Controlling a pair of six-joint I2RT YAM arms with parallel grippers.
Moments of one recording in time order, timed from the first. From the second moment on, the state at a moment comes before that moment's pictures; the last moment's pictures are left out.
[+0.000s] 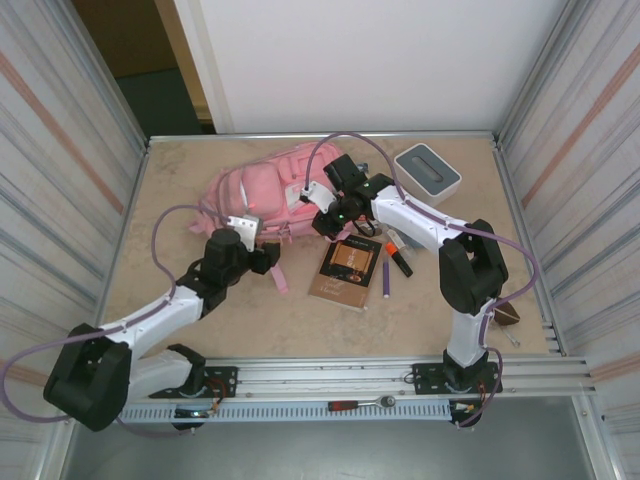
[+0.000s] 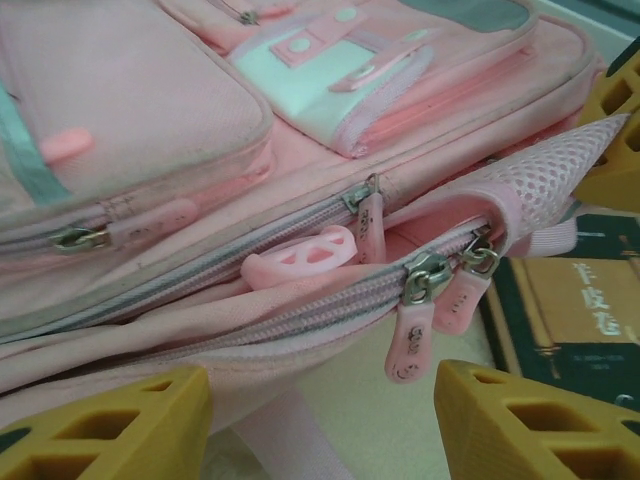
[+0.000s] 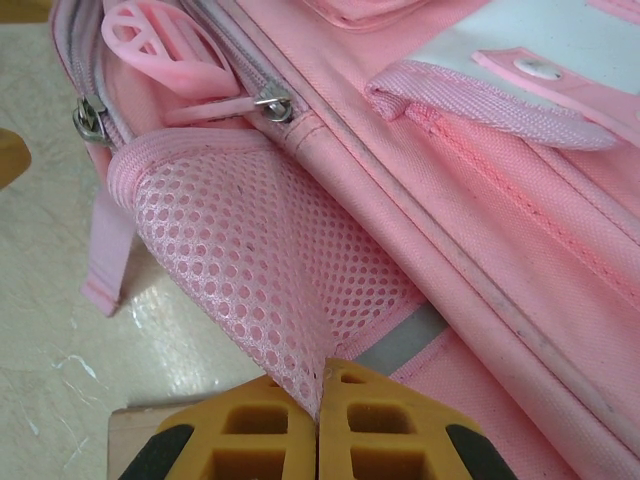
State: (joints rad) left arm -0.47 1.14 0.46 0.18 0.05 -0.20; right arm 0.64 1.88 1.54 -0.69 -0.31 -0.29
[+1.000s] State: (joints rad) left arm -0.38 1.20 0.35 0.38 0.45 -0.35; right arm 0.63 1.88 1.56 -0.72 -0.31 -0.29
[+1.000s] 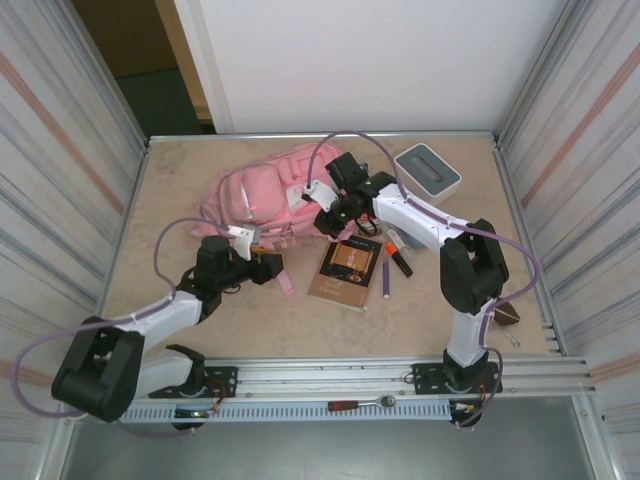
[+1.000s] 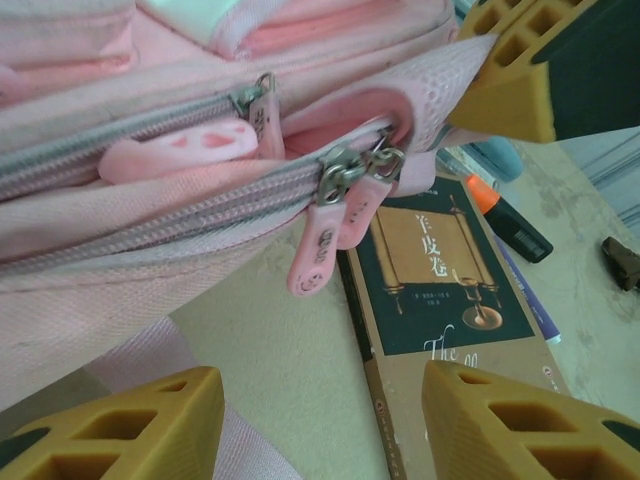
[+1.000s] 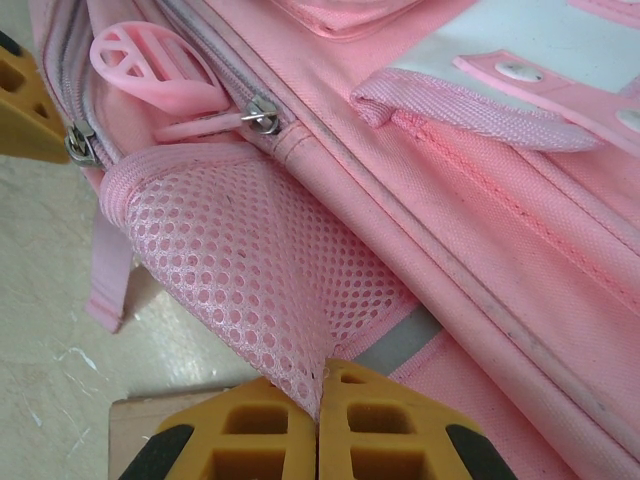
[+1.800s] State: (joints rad) left arm -0.37 1.41 0.41 0.58 0.51 -0.36; right arm 0.63 1.88 1.56 -0.72 -0.31 -0.29
